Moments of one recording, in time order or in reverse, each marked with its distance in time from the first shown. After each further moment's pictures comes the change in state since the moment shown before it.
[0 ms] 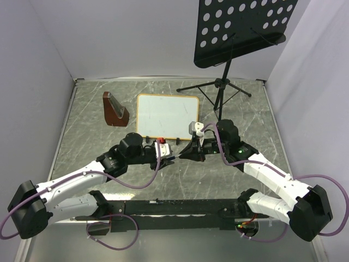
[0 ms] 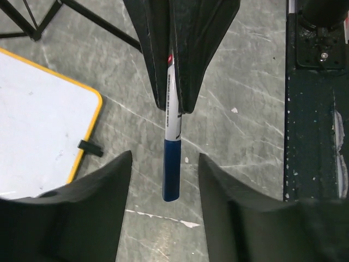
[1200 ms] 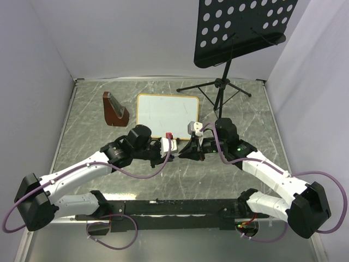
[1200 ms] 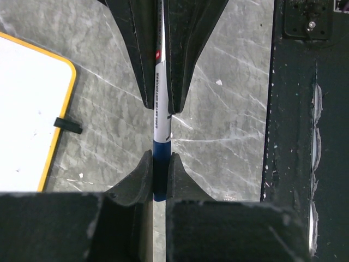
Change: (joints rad) left arm 0.003 0.108 0.197 -0.314 0.011 0.029; right arm -0.006 0.032 0.019 -0.016 -0.031 -0.054
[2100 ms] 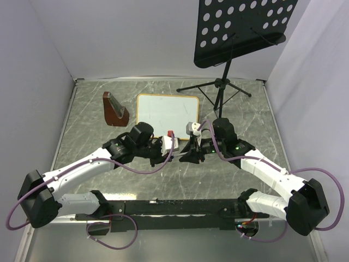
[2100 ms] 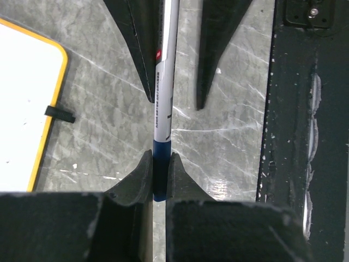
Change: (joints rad) left arm 0.019 0.051 0.053 -0.088 0.015 0.010; right arm 0.000 0.034 0.007 -0.050 -0.012 0.014
